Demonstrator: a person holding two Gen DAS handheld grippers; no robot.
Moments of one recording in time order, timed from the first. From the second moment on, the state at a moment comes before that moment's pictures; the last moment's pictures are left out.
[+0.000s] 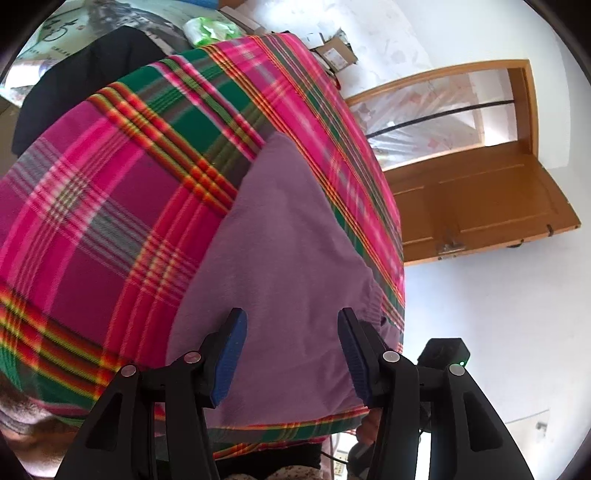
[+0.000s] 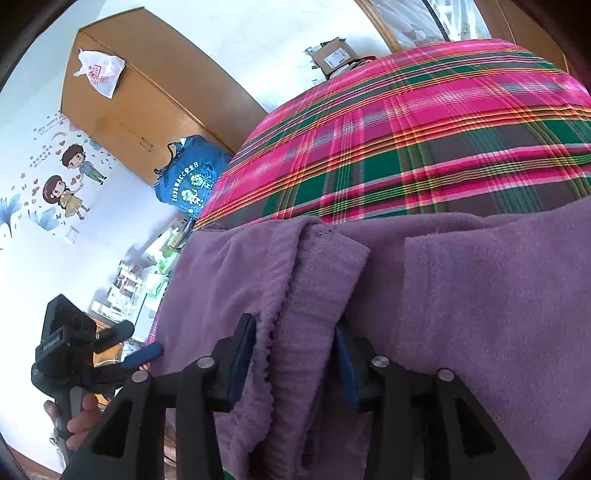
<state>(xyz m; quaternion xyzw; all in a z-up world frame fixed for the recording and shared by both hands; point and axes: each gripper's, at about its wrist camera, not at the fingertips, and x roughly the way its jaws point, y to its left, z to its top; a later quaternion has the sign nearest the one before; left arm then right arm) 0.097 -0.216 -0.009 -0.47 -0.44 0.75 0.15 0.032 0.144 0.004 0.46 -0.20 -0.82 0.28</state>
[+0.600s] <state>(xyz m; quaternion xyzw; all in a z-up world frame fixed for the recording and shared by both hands) 0.147 -0.217 -0.006 -0.44 -0.40 0.78 0.19 0.024 0.113 0.069 0.42 -0.26 -0.79 0.36</state>
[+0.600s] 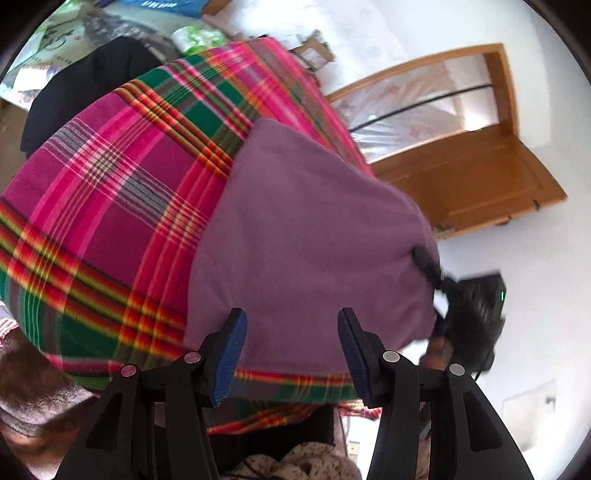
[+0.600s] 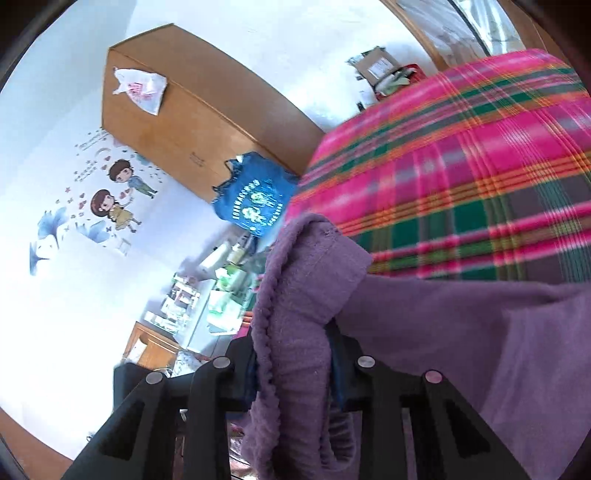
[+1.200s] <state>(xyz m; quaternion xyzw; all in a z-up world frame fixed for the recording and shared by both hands) 0.171 -0.193 -0.008 -0.41 -0.21 0.89 0.02 0.028 0.054 0.123 0.40 -0.26 -0.76 0.44</state>
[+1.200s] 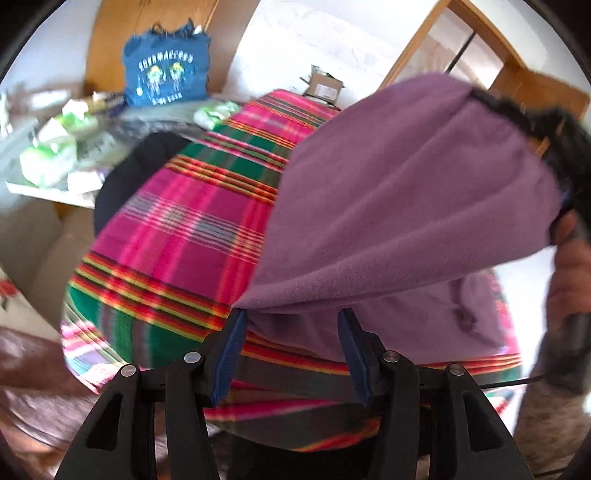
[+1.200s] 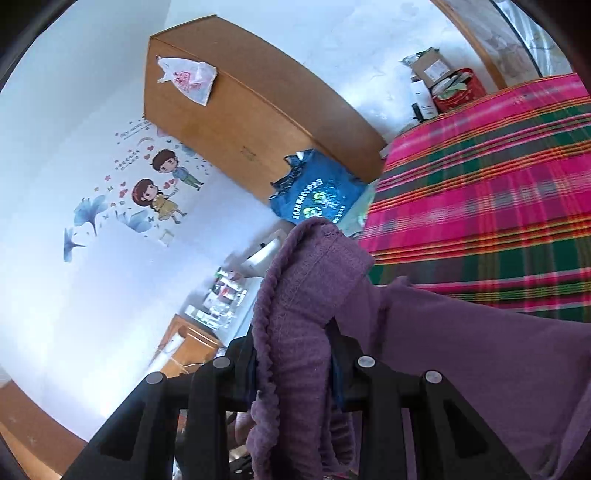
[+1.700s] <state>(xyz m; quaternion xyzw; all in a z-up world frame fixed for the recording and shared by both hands) 0.170 -0.232 -0.019 -0.39 -0.30 0.87 -0.04 0.030 0.075 0.073 0.43 -0.25 -0.79 0.35</state>
